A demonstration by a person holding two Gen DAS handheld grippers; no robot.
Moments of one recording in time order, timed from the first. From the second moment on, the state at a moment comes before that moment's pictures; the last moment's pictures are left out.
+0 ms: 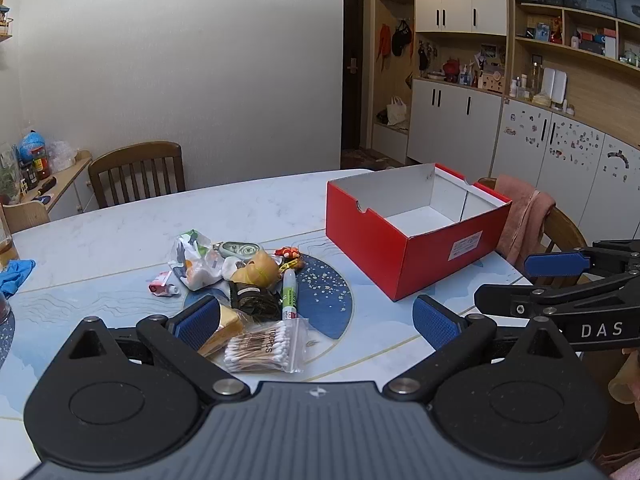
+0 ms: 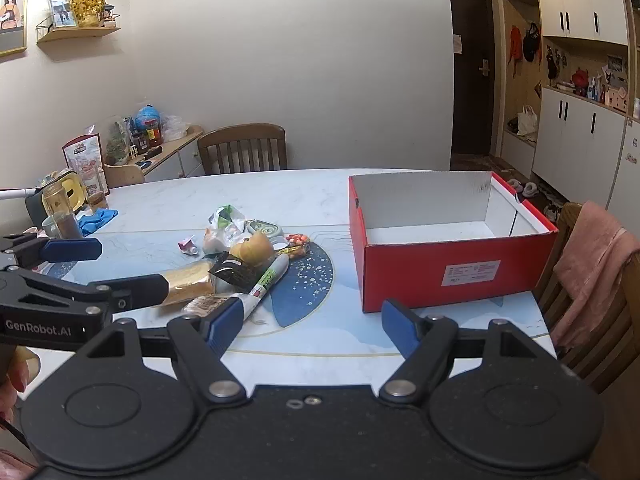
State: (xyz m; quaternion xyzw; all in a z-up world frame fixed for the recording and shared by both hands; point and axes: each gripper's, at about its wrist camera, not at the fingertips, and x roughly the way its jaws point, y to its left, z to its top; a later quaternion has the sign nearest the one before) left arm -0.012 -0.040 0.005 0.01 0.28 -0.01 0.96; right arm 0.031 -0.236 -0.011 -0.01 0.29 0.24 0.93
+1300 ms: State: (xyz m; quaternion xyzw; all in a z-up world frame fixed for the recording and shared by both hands) left arm 0.020 0.004 -0.003 -0.01 0.29 -0.07 0.95; right arm 0.051 -0.192 -0.011 -0.04 0.30 0.23 0.92
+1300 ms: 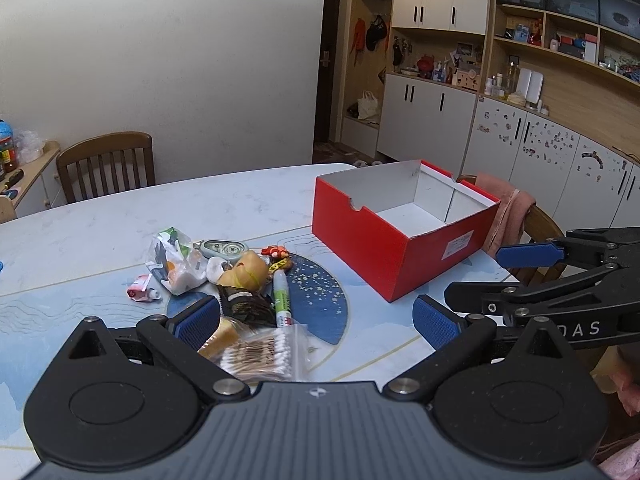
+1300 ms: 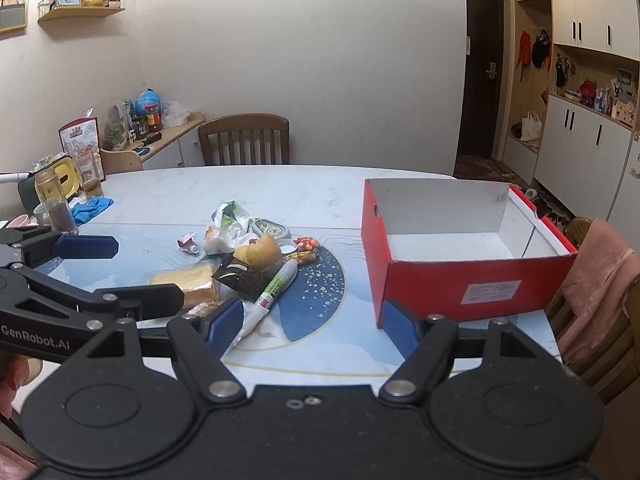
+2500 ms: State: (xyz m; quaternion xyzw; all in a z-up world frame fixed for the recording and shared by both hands) left arm 0.146 0.133 -0.124 0.10 0.41 -0.15 0.89; right arm 0.123 -0.063 -0.085 -0.19 0.39 0.38 0.82
